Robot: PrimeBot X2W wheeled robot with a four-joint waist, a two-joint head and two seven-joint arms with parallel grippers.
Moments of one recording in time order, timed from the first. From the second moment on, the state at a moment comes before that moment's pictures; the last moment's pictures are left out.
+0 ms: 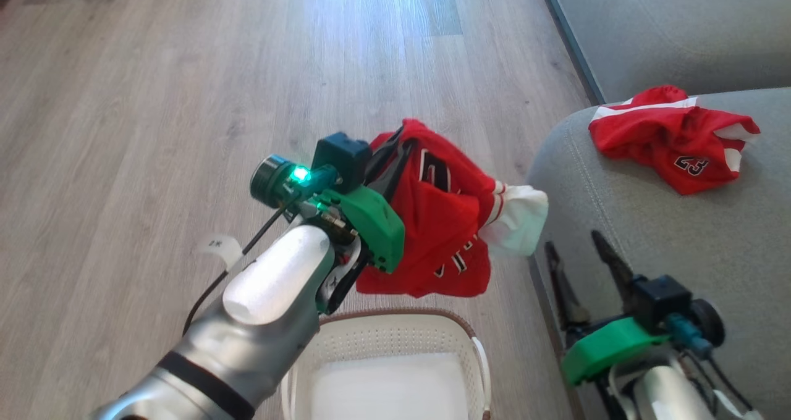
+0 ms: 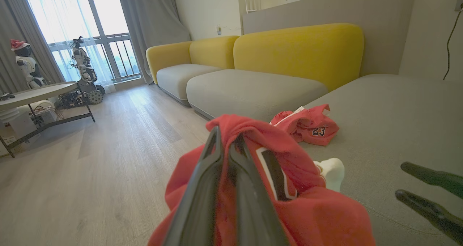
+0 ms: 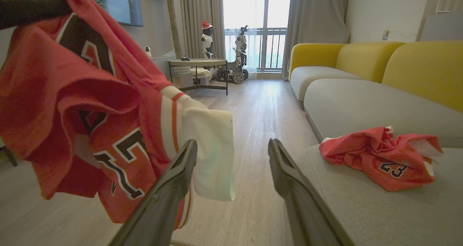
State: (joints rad) left arm -0.72 0.08 -0.87 0.61 -0.55 0.05 -0.18; right arm -0.07 -0.05 0.10 0.28 0.10 0.13 -0.26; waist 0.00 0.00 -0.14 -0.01
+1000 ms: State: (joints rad) left arm -0.73 0.07 -0.94 0.50 -0.55 0.05 -0.15; right arm -0.40 -0.06 0.42 0.66 0.05 0.13 -0.26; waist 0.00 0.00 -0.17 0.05
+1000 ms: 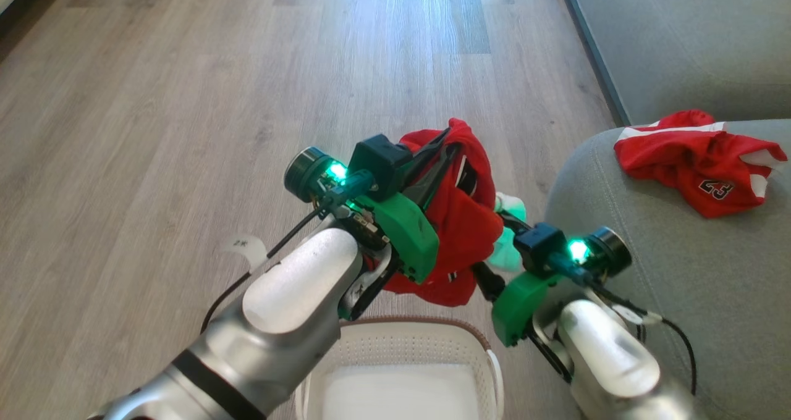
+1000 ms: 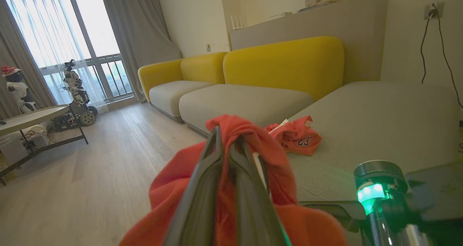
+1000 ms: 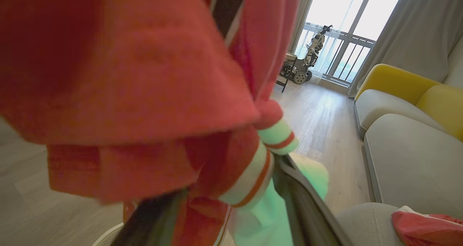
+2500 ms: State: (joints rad) left arm -0.55 0.07 -0.89 0.49 -0.57 0.09 -0.25; right arm -0.56 -0.29 0.18 0.42 0.04 0.13 -0.19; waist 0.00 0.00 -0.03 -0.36
